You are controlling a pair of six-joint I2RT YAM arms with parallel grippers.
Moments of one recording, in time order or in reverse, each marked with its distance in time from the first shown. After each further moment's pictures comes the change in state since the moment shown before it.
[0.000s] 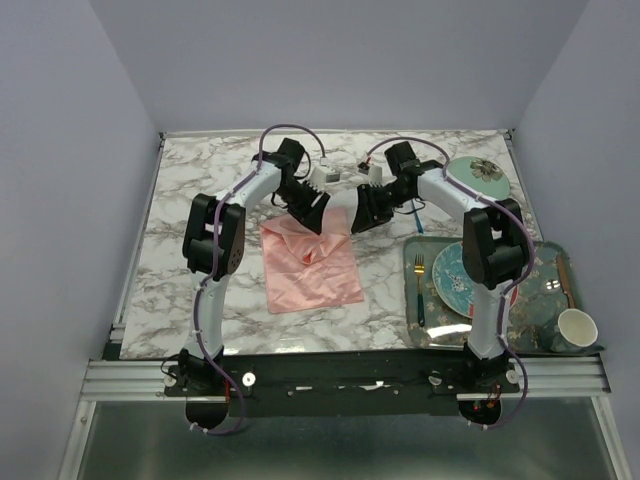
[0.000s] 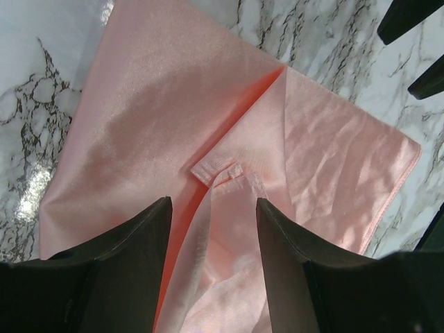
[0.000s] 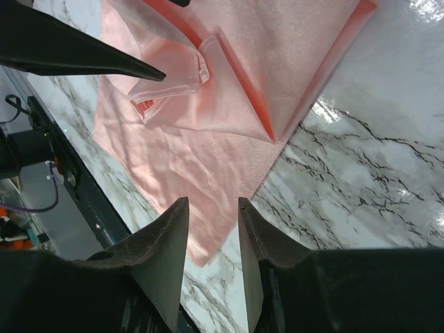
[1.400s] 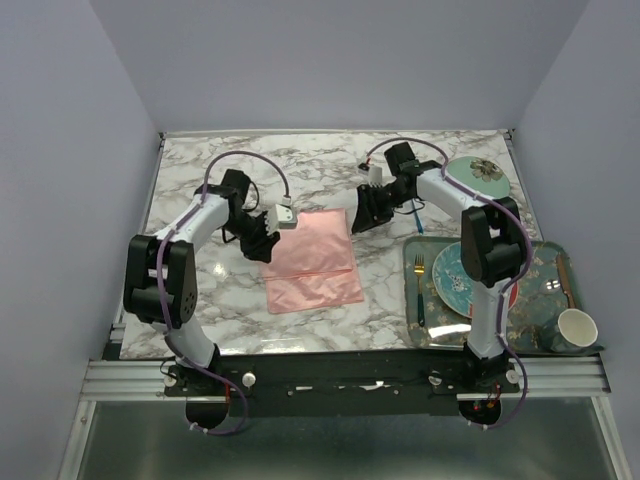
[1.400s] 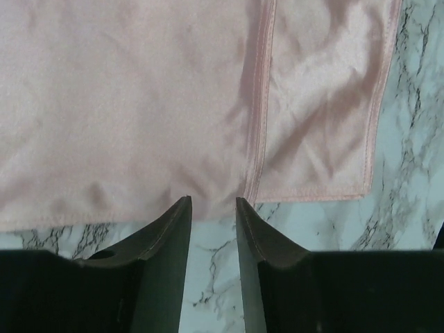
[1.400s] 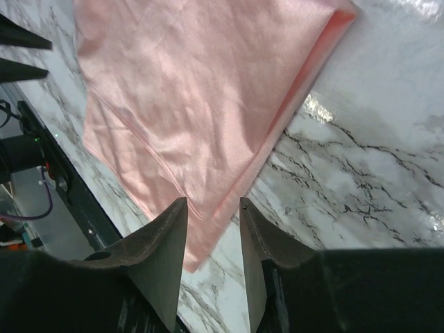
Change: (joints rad) left arm 0.156 -0.480 -0.605 -0.023 -0.013 0.651; right arm 0.000 0.032 0.018 0.014 0.016 0.000
